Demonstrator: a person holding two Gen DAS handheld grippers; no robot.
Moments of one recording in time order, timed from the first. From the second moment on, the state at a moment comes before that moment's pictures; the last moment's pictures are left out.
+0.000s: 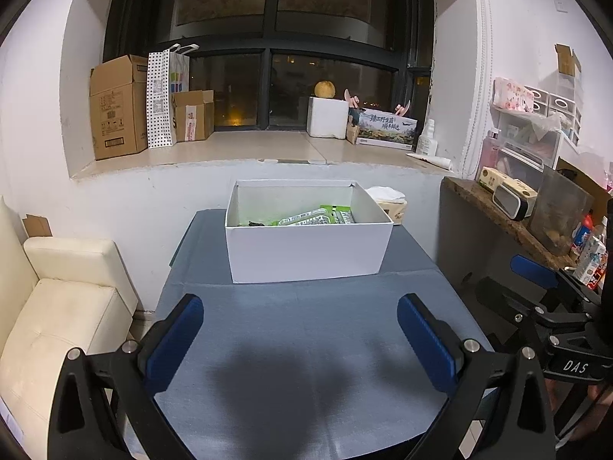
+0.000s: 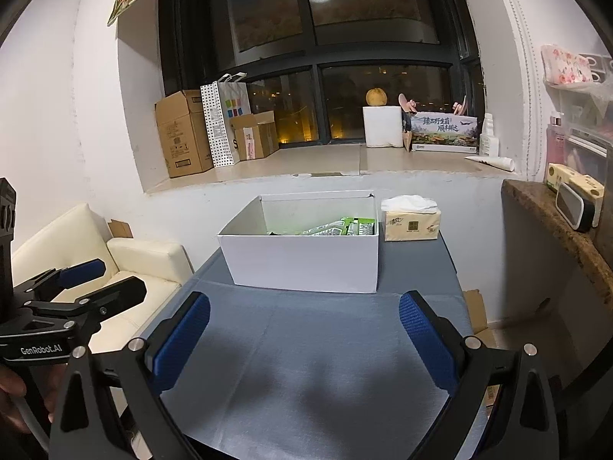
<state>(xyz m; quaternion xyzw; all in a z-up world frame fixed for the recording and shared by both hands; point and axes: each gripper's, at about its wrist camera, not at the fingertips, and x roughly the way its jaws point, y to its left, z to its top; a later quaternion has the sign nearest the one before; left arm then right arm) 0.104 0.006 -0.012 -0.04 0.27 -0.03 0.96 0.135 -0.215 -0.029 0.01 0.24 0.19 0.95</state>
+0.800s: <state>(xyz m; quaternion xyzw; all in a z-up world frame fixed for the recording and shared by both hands) 0.097 0.001 -0.013 -0.04 0.28 -0.04 0.96 0.128 -0.220 -0.027 0.01 0.24 0.20 0.95</state>
